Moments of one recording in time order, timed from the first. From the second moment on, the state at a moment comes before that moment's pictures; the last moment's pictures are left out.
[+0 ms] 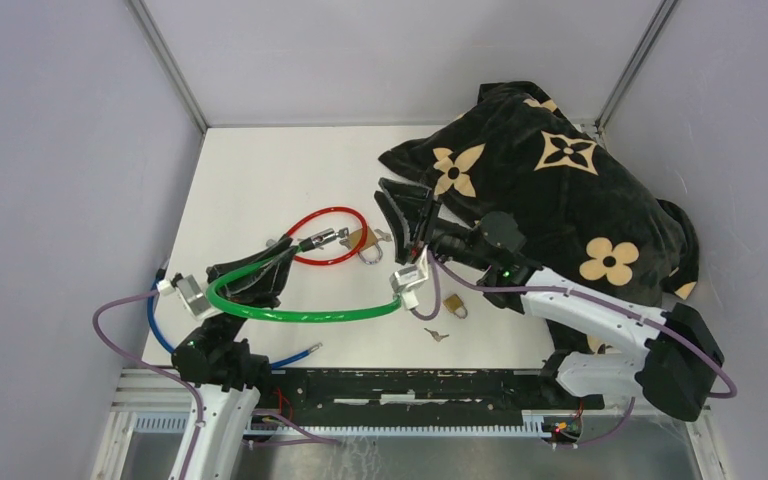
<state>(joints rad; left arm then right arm) -0.12 0.18 0.21 0.86 0.50 -0.61 0.87 1.19 0.83 0.67 -0.41 -1.40</state>
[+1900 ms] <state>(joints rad) -0.09 0.18 0.23 0.85 0.50 -0.65 1.03 1.33 0.74 0.80 -0.38 -2.09</state>
